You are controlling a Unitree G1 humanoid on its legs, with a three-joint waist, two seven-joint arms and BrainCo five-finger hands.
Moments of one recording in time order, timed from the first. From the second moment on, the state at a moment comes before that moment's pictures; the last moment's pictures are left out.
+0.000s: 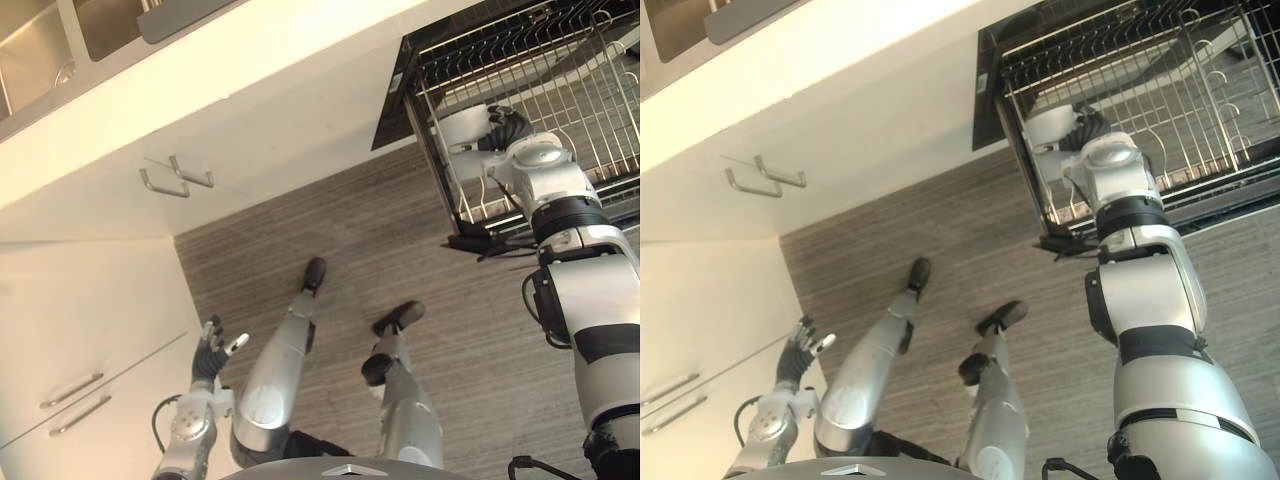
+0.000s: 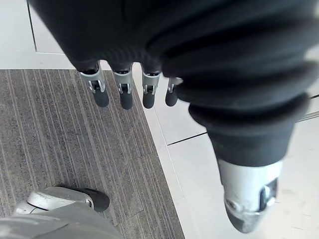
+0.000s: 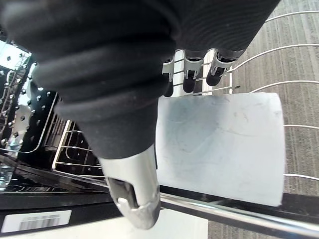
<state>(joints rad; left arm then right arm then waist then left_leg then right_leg) 0.11 0.14 -0.20 0.68 -0.30 -0.46 0.12 -1.23 -0.68 0.27 1.09 0.13 0.23 0.06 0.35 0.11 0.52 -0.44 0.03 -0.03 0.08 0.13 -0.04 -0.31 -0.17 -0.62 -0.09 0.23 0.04</state>
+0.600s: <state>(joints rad) 0.25 0.14 -0.05 0.66 -0.23 -0.46 0.17 -0.74 -0.48 -0.04 0.32 0.32 0.01 0.16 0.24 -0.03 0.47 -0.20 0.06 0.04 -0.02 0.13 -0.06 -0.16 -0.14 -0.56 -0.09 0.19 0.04</state>
